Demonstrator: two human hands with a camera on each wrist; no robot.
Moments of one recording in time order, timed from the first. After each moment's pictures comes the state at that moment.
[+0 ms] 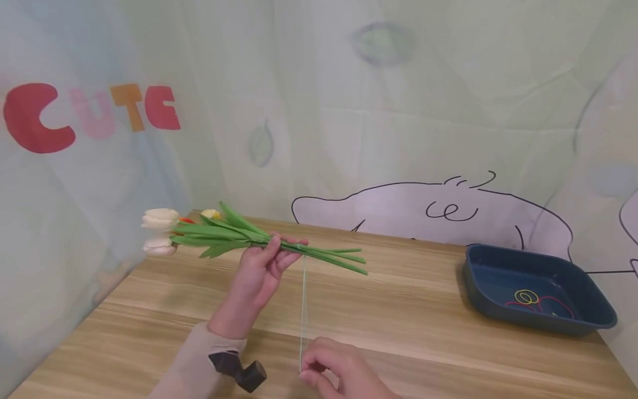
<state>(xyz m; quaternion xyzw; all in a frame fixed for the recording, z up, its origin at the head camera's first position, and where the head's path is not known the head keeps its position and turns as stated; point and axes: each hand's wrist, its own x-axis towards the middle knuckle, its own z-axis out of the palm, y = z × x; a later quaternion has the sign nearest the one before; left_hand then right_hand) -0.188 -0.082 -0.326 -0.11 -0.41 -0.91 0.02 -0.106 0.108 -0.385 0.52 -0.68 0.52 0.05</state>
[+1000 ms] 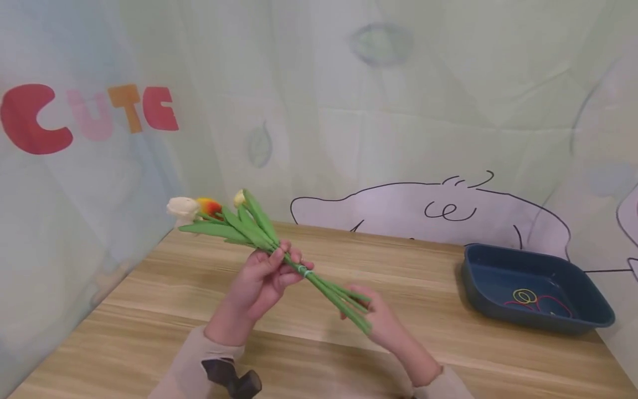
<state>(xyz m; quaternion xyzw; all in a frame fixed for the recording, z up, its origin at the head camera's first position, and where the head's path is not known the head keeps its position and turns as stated) -0.178 -0.084 -0.325 -0.35 -0.34 -0.87 -0.11 -0.170 0.144 -0.378 0.32 -0.75 0.57 -0.04</state>
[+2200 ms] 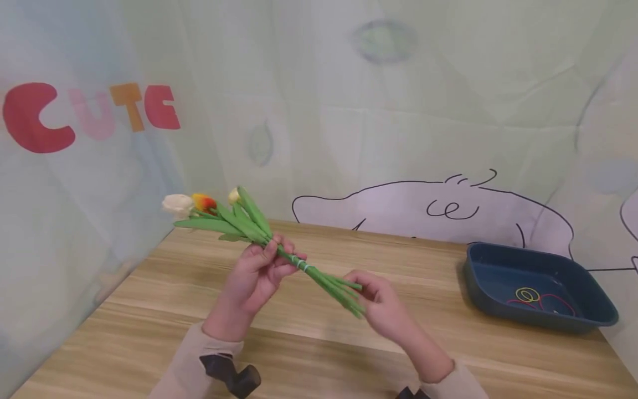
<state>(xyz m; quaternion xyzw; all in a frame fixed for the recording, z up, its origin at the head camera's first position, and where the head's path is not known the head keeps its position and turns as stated) -0.179 -0.093 -0.320 -0.31 -0.32 -0.89 -0.09 -0.162 0.141 -0.340 0.30 -0.76 0.57 -0.02</state>
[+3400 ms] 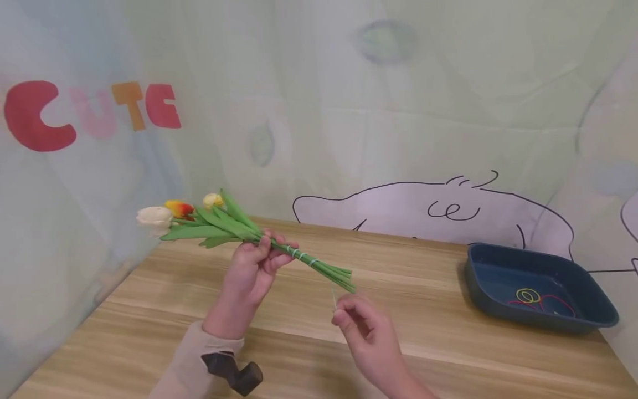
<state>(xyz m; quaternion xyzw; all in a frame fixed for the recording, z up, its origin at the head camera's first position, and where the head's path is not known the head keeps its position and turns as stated) -0.183 -0.094 -0.316 -0.10 -0.41 -0.90 0.03 -0.121 0.113 -0.362 0.31 -0.72 0.59 0.17</state>
